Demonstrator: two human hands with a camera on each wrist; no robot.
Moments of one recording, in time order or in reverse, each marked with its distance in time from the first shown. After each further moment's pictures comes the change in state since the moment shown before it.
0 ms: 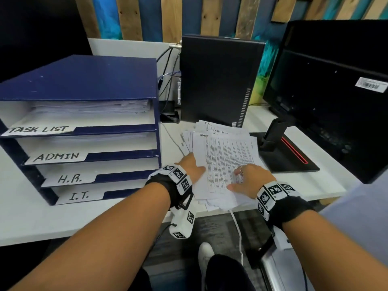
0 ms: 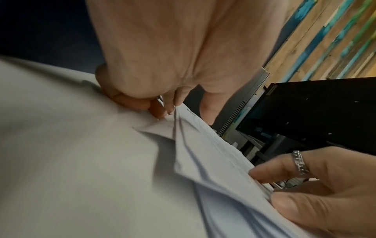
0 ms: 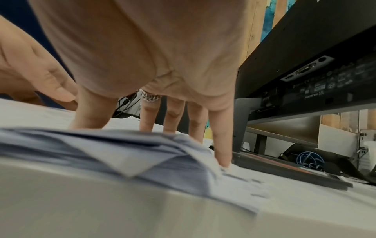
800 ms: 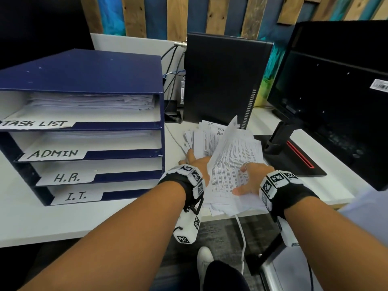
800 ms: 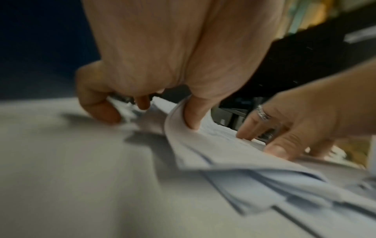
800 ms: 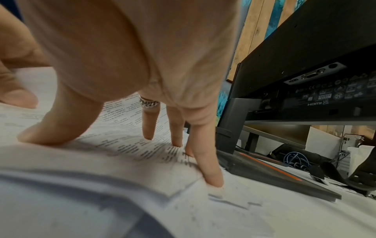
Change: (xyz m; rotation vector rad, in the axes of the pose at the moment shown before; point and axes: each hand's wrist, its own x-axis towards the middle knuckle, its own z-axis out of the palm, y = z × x) left_hand -0.004 0.006 0.002 0.174 -0.065 0.054; right_hand 0.029 -0.001 -0.008 -0.134 -0.110 0.045
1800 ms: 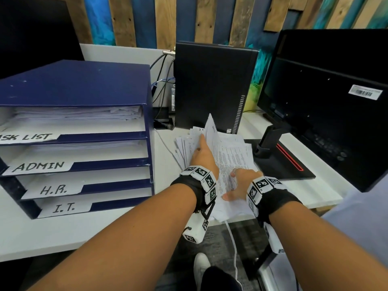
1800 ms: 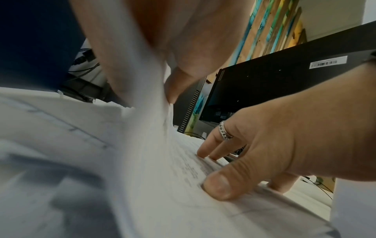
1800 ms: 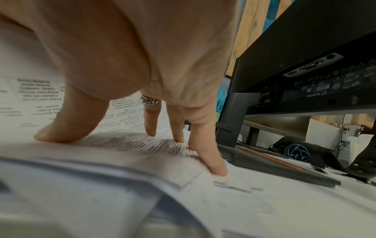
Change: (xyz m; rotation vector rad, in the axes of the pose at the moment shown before) left_hand 0.009 0.056 -0.005 -0.336 0.255 0.050; right_hand -0.010 -0.006 -0.004 -0.008 0.020 -0.023
